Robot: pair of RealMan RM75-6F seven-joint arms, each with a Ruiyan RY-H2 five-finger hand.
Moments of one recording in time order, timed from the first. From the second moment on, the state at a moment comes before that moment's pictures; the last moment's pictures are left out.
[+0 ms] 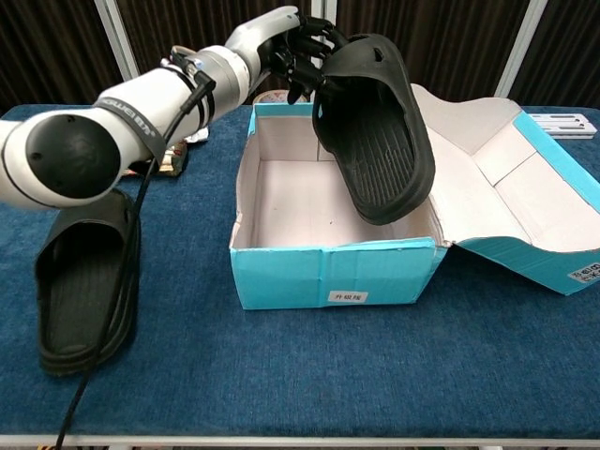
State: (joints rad) left arm -1.08 -1.94 -0.44 -0.96 1.10 0.82 -0.48; right arm 0.07 -0.92 0.08 -1.64 -1.50 1.49 0.11
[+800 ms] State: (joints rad) left arm -1.12 -2.15 -0.45 -0.69 1.15 0.79 -0.64; right arm 0.07 -0.91 0.08 -1.67 -1.48 1.47 0.09
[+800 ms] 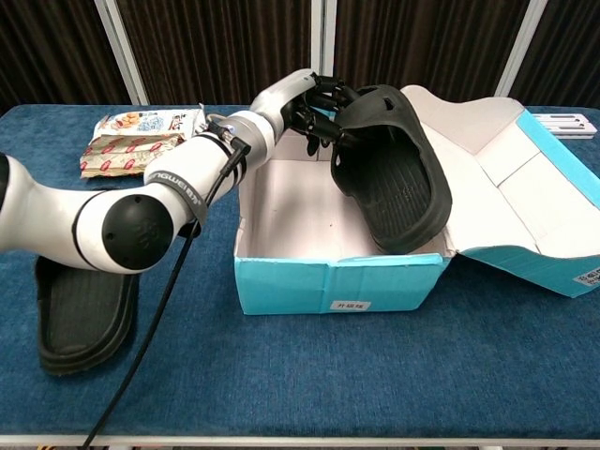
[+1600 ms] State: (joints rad) left arm -1.14 -2.26 -0.43 -0.49 1.24 0.95 -0.69; right arm 0.06 -0.90 0.08 -1.68 -1.48 1.48 0.09
